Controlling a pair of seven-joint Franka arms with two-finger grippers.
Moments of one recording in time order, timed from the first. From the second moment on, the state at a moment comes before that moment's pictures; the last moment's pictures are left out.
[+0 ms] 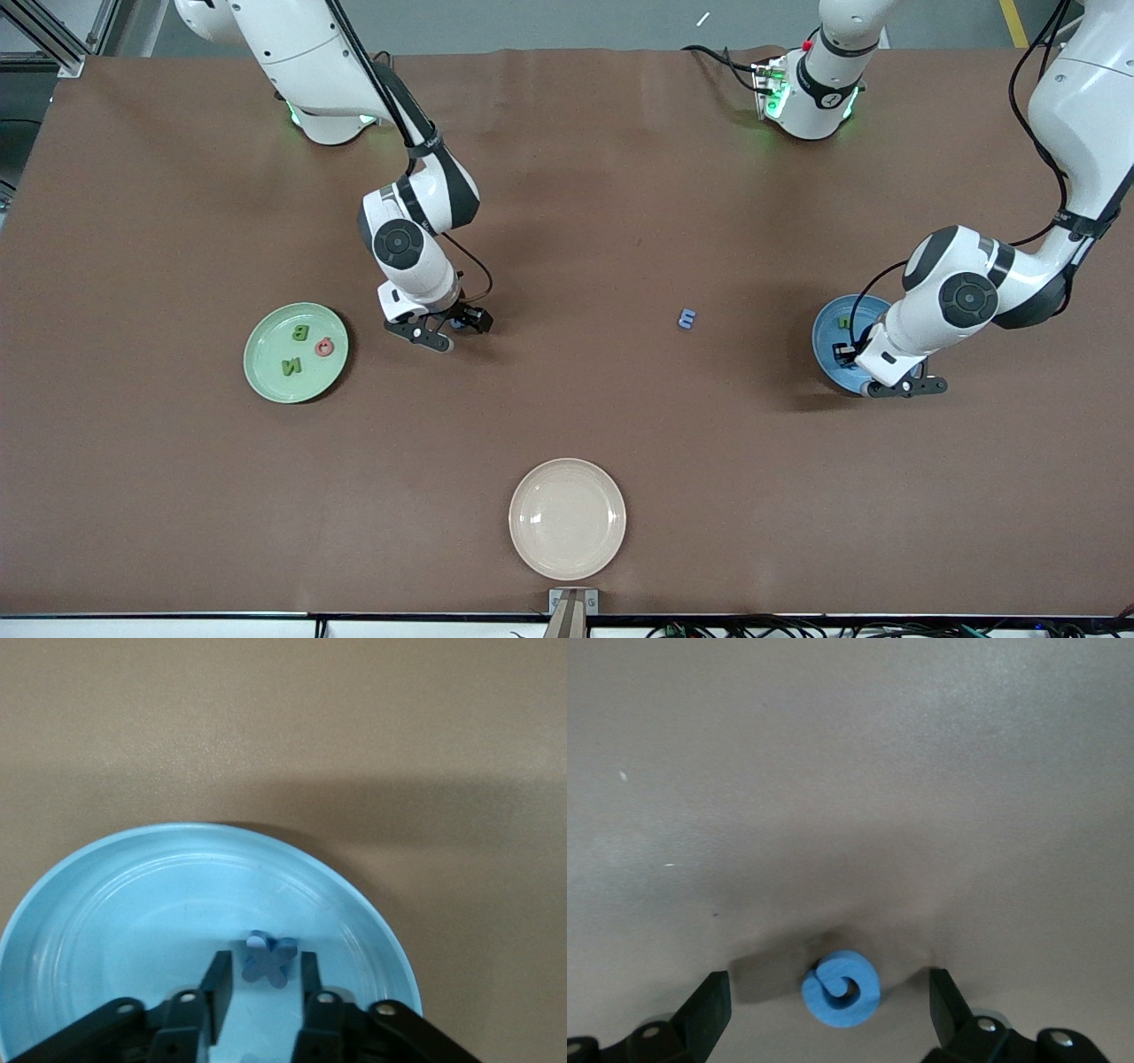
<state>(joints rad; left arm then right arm) 0.80 0.70 -0.85 -2.02 0.78 2.31 -0.59 0.65 0.52 -0.09 -2.10 0.19 2.62 0.80</state>
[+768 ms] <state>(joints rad) 0.80 0.66 -1.04 -1.99 0.74 2.24 -0.72 0.65 0.51 -0.10 -2.11 0.19 2.62 0.80</state>
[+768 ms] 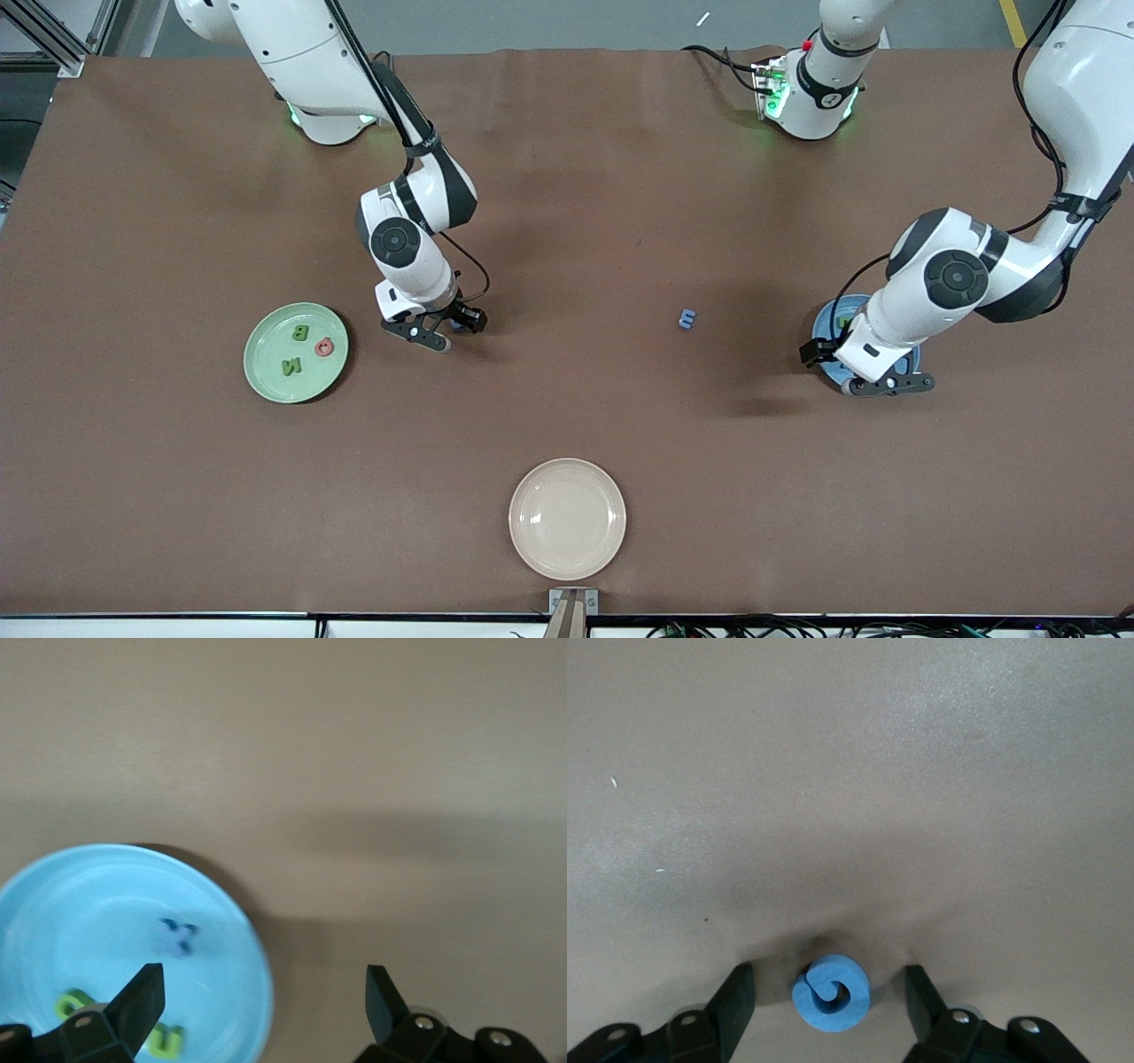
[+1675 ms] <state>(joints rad) 0.49 0.68 -1.02 -1.97 0.69 2.23 -1.82 0.64 0.50 -0.12 -2.08 0.19 2.56 0.79</state>
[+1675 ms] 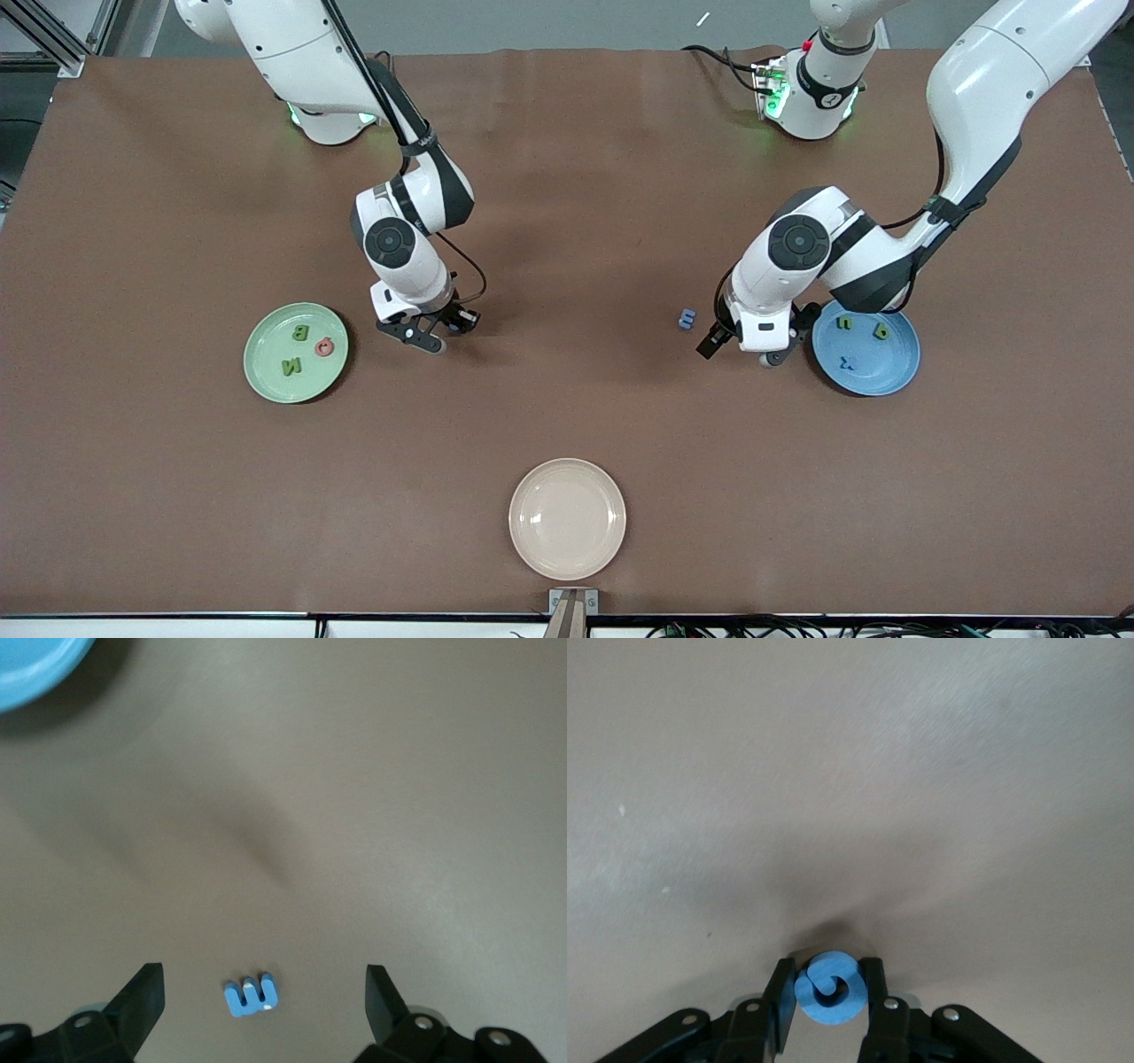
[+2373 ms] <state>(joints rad) 0.27 0.72 -0.85 -1.97 0.69 2.27 -2.06 0.35 0.37 -0.15 -2.01 0.15 2.24 0.34</state>
